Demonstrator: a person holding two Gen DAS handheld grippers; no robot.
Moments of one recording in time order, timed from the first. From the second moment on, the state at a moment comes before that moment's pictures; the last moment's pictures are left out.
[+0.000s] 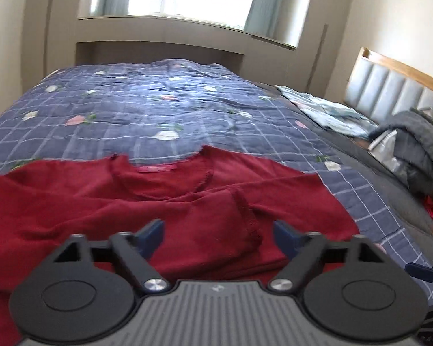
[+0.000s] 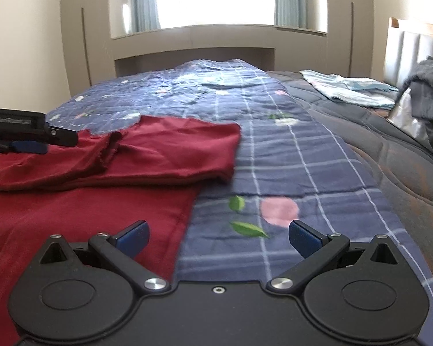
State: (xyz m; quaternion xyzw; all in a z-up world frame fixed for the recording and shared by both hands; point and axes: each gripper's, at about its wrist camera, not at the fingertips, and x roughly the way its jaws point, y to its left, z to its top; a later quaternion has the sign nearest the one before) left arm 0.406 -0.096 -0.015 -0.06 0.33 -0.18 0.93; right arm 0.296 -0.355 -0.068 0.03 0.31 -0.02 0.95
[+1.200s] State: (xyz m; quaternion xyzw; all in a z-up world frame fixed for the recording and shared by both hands) left arm 0.389 0.105 -0.063 0.01 0.34 0.02 0.94; right arm 0.483 -0.248 0.051 0.11 0.31 0.24 0.92
